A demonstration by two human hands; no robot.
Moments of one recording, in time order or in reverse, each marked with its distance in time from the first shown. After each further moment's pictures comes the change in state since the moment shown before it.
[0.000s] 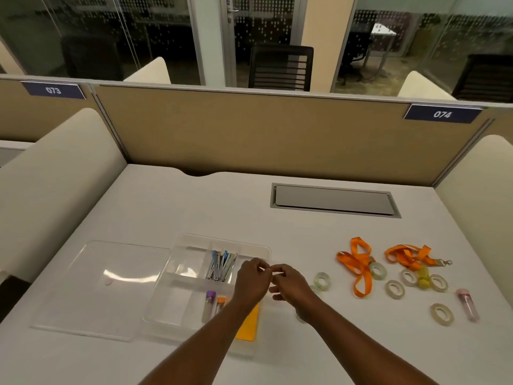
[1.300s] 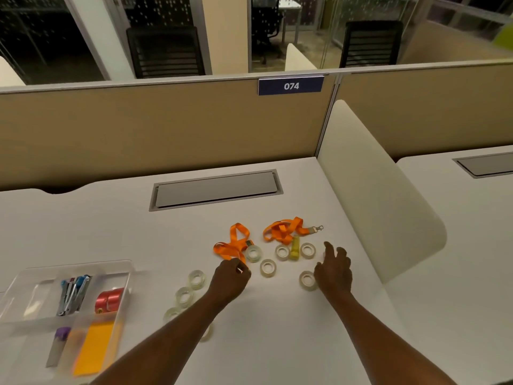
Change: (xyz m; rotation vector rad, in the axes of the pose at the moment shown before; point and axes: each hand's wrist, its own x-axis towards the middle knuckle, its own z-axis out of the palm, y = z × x) left_hand -0.038 0.163 0.240 0.226 -0.296 0.049; right_hand 0.000 0.159 -0.398 -0.696 0.733 0.101
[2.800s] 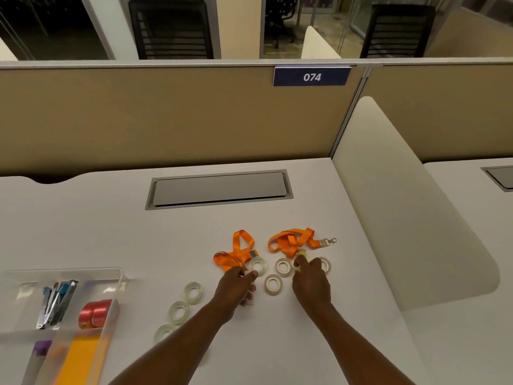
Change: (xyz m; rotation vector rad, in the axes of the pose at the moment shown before) left_hand 0.062 -0.019 0.029 -0.490 -0.140 -0.300; right_hand 0.022 -0.055 0.046 0.003 -0.113 -0.179
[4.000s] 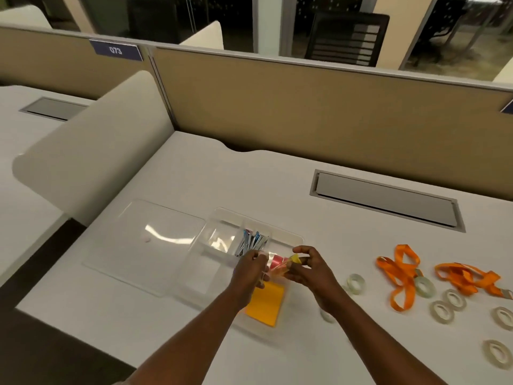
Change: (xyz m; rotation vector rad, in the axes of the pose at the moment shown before) left_hand -0.095 -0.139 -0.330 -0.375 0.319 0.050; right_hand -0.166 -0.327 0.118 0.944 -0.695 -0.188
